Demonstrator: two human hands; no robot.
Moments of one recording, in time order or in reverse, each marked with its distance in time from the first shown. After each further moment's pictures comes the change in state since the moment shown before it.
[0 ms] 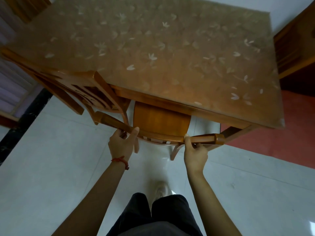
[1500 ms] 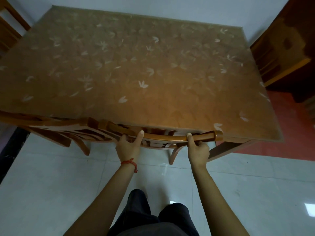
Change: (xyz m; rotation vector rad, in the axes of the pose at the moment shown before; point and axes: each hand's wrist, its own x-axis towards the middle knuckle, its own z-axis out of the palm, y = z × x) left_hand 0.118 0.063 0.038 -0.008 -0.200 -0.031; right_hand 0.086 -0.063 0.076 -0.022 0.115 0.106
